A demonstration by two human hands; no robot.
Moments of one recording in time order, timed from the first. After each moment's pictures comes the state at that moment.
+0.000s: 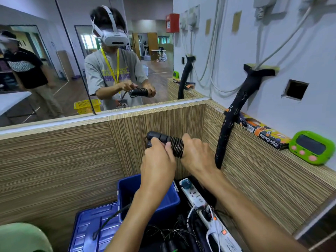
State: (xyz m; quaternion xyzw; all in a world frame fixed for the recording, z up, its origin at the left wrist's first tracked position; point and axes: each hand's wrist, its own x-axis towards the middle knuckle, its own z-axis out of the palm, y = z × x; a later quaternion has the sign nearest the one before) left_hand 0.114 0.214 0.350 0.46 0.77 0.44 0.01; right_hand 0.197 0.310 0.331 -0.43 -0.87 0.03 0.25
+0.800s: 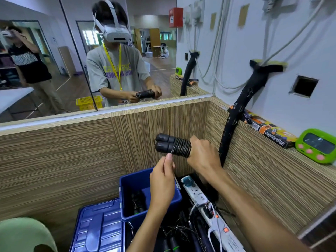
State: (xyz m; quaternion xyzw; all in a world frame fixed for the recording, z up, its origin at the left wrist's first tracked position) left_hand 0.115 0.221 0.270 0.39 0.68 0.60 0.17; right_hand 0.201 0.326 0.312 -0.47 -0.85 0.04 0.22
